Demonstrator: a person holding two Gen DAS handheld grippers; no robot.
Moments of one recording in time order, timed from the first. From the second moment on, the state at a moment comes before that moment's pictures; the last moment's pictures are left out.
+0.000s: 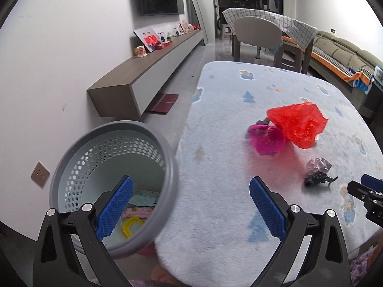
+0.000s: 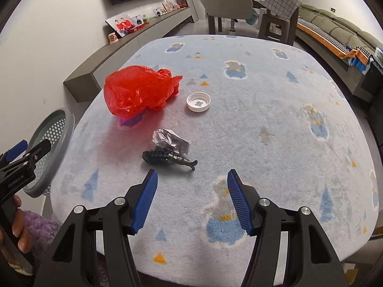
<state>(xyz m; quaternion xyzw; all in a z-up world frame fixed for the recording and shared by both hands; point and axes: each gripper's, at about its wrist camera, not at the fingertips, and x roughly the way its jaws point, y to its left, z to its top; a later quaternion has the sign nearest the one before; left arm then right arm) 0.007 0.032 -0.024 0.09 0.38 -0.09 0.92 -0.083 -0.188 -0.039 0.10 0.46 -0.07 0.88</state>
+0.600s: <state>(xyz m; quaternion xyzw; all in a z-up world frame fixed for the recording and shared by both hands) 0.013 0.007 -0.039 0.10 0.40 -0.10 0.91 -0.035 -0.216 -0.080 0.07 0.52 -0.08 0.85</state>
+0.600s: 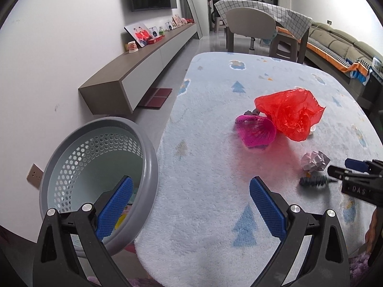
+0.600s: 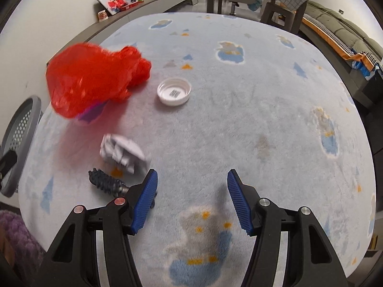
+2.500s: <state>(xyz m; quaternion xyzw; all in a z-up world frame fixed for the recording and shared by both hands) -0.016 -0.114 -0.080 0.10 0.46 -0.16 0.87 -0.059 -0.278 -0.033 0.18 0.45 -0.08 0.87</state>
